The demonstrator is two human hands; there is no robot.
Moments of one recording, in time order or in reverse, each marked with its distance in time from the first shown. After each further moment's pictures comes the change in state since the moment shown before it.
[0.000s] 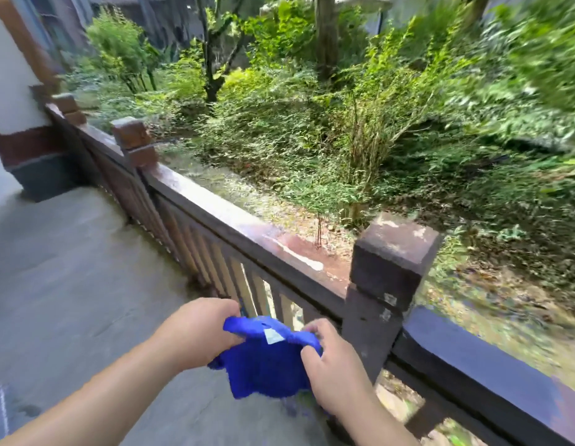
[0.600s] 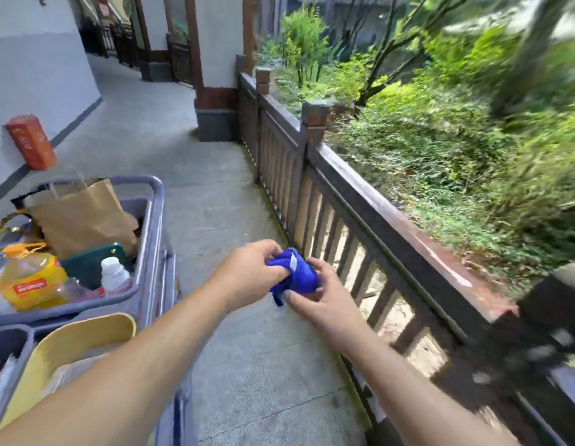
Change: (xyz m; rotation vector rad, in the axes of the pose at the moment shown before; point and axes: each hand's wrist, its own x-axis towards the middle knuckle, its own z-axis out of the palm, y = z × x) left_hand -0.242 -0.131 -0.020 -0.680 0.504 -0.364; right_hand -0.111 -0.164 0.186 0.126 -0.453 -0.414
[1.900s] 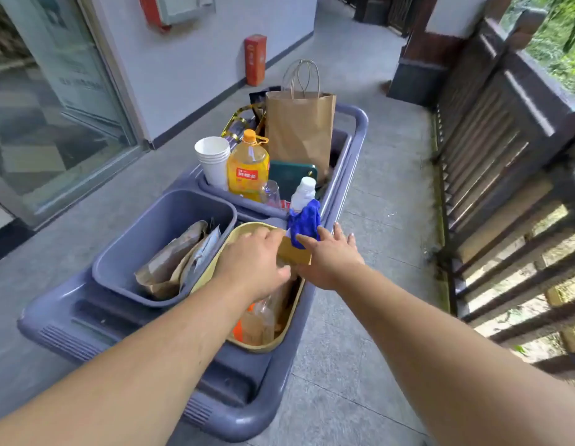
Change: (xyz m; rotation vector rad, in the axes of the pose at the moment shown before) left_hand -0.139 -0.317 -0.105 0.669 0.302 -0.512; right_hand 0.140 0.042 0.385 -1.155 -0.720 -0.470
